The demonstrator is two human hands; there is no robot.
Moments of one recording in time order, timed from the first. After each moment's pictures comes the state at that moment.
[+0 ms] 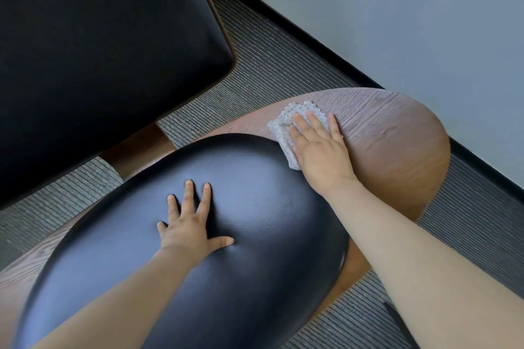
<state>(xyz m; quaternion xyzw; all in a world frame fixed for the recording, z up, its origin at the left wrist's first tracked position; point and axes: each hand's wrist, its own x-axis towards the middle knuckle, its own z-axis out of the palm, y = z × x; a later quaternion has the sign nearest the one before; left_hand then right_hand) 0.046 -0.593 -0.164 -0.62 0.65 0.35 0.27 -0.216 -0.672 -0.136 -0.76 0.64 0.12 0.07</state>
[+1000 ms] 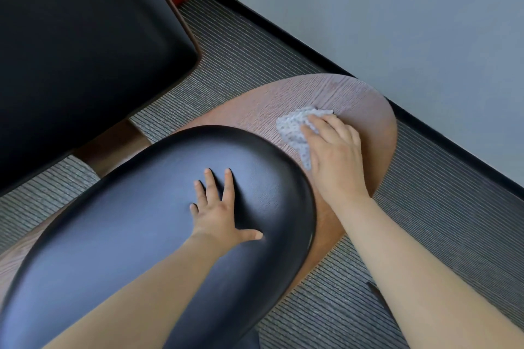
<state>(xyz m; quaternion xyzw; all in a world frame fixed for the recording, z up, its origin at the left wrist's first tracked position) -0.045 -0.578 -0.133 -0.59 0.67 0.40 0.21 -0.263 -0.611 -0.084 -0.71 0.70 -0.07 0.01</state>
